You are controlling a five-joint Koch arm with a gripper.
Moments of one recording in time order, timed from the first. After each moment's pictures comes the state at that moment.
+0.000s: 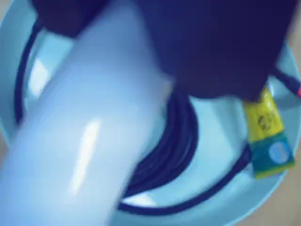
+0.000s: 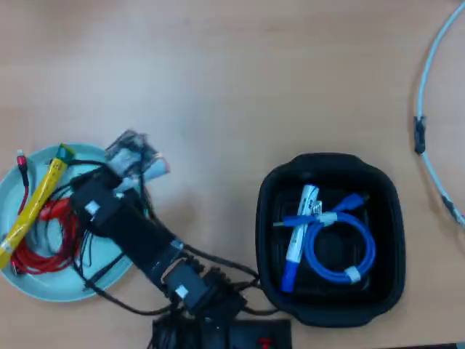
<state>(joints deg) 40.7 88.3 72.9 79.6 22.0</state>
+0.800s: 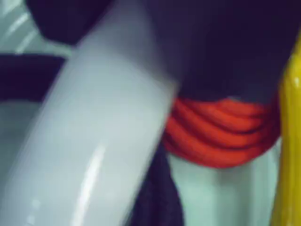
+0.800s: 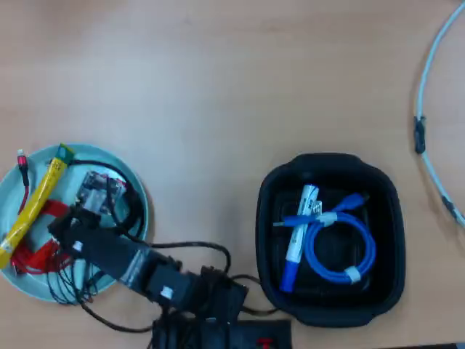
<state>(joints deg) 23.7 81.6 105.6 29.5 19.1</state>
